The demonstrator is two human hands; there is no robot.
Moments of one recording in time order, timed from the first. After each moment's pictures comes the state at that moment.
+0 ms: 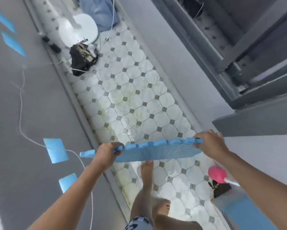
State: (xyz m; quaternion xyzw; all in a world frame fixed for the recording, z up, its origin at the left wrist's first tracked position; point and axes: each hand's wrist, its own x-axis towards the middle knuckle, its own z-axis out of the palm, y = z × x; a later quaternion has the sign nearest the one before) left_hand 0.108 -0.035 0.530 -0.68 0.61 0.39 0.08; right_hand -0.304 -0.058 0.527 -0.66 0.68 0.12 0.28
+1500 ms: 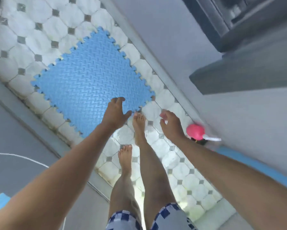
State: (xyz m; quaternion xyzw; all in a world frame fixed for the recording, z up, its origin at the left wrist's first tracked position) left_hand -0.081 -0.100 0.313 -0.63 0.62 0.46 0.06; right_hand -0.310 0.006 0.295 -0.43 0.80 -0.12 0.40
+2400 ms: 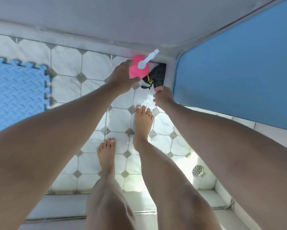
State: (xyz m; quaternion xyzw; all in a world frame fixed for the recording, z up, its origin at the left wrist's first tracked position) left_hand -0.470 0.142 0.120 -0.28 0.83 0.43 0.20; right_hand -0.528 0.335 0.070 0.12 0.87 -0.24 0.42
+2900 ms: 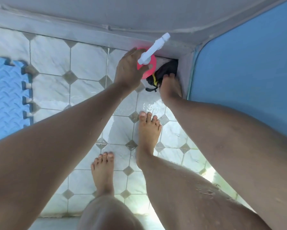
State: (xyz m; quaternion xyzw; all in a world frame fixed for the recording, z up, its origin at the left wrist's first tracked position) left_hand -0.505 0.160 0.014 -0.30 0.84 0.45 0.00; right_hand -0.574 0.325 -0.077 -0.19 0.94 0.01 0.27
